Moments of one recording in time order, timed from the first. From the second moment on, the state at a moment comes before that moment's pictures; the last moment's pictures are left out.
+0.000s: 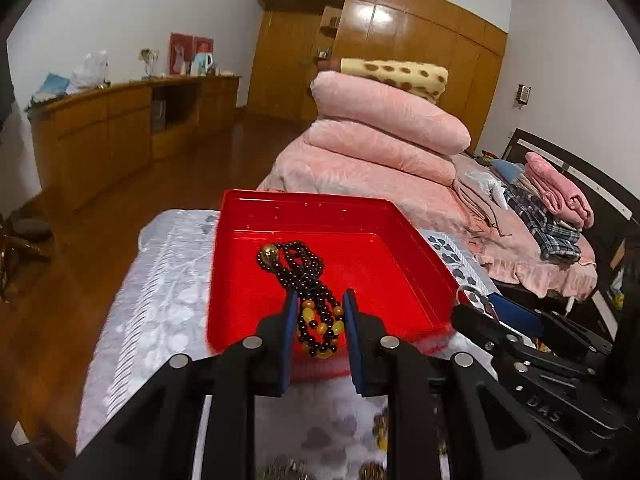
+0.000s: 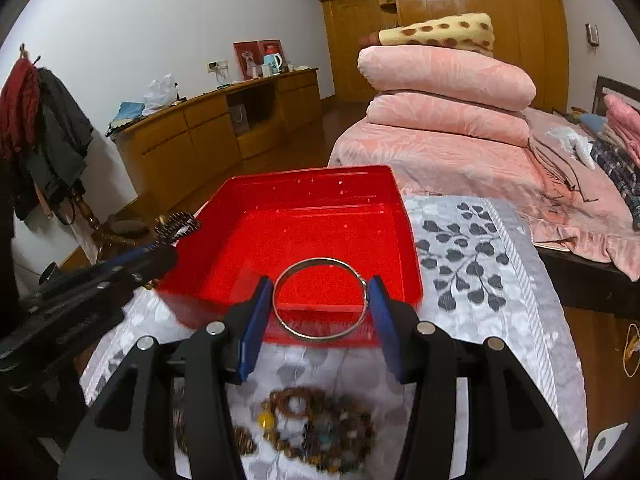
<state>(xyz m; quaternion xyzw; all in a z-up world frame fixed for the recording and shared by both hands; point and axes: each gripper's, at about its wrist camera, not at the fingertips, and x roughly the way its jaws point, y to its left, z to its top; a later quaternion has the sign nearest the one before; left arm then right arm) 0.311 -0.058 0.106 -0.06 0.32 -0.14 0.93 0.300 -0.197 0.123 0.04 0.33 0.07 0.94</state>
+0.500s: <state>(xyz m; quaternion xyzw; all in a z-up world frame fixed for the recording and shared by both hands) 0.372 -0.062 0.074 -0.07 0.38 -0.12 0.91 0.365 -0.188 0.103 0.04 0.38 0.07 0.92</state>
